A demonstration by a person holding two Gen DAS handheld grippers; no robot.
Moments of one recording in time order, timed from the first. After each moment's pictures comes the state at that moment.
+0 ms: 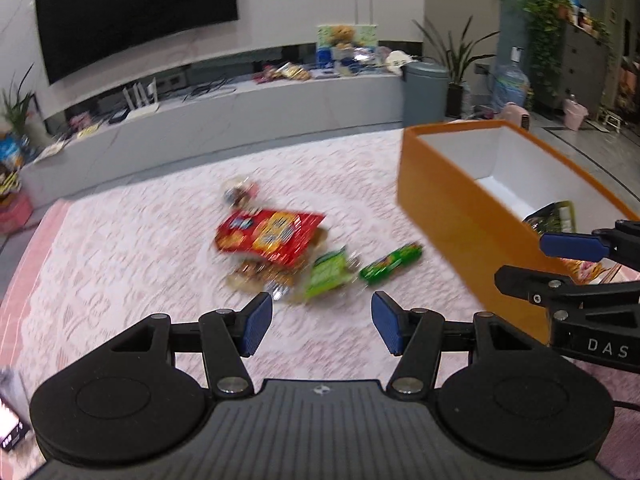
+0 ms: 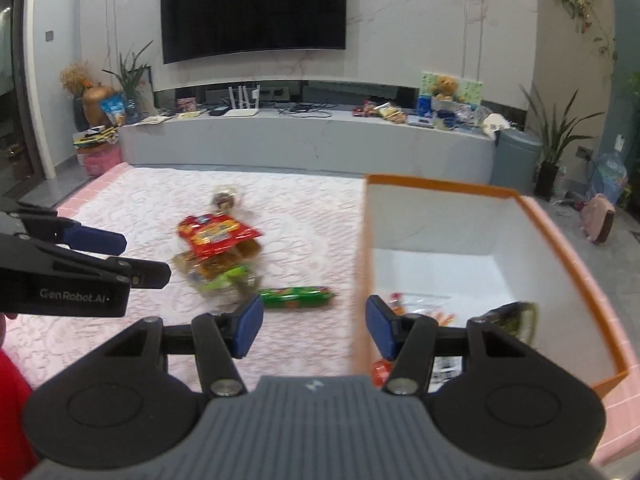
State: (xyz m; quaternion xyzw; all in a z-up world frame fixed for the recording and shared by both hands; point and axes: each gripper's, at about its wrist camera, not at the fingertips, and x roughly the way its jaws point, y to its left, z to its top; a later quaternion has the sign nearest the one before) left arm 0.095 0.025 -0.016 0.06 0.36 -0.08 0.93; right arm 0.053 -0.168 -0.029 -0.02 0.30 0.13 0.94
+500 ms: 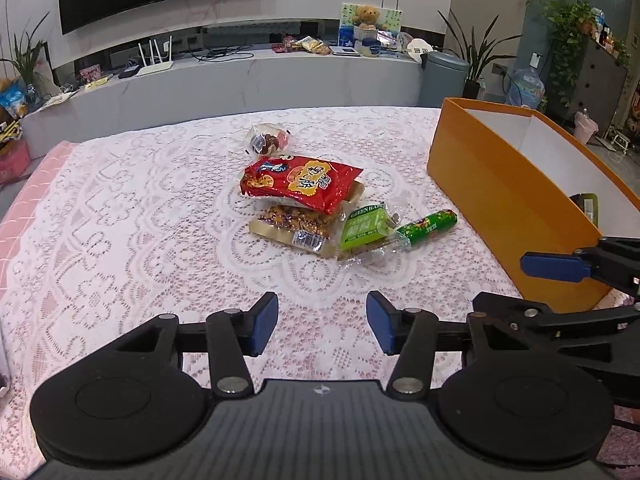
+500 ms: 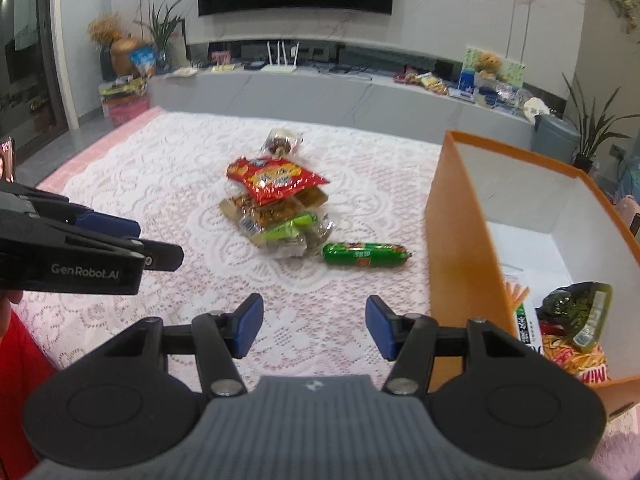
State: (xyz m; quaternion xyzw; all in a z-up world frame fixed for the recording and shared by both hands) left arm 0.096 0.068 -0.048 0.01 0.39 -0.07 0.92; right arm 0.064 -0.110 -0.063 -0.07 0.36 0.17 0.92
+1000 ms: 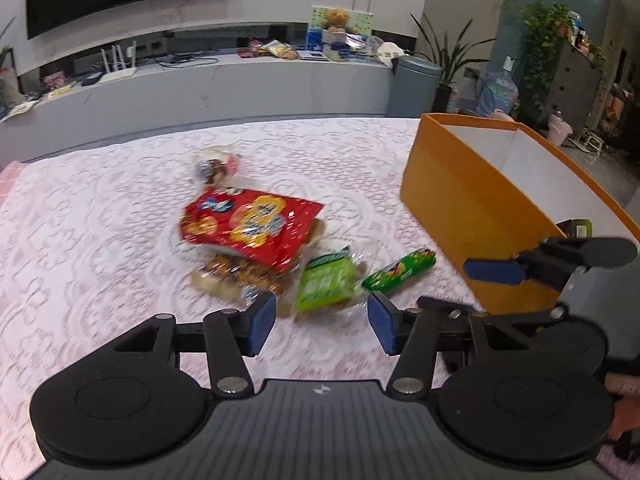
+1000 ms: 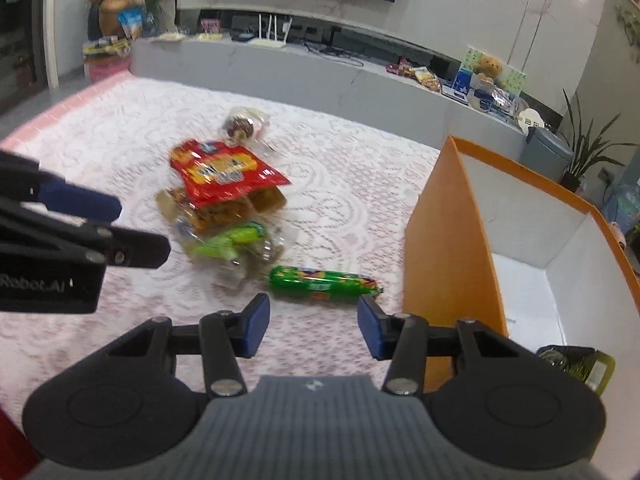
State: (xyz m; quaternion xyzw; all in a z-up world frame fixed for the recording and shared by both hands) left arm 0.159 0.039 -0.057 0.00 0.39 -0.12 0.91; right arm 0.142 -0.103 -0.090 -0.13 0.37 0.14 0.91
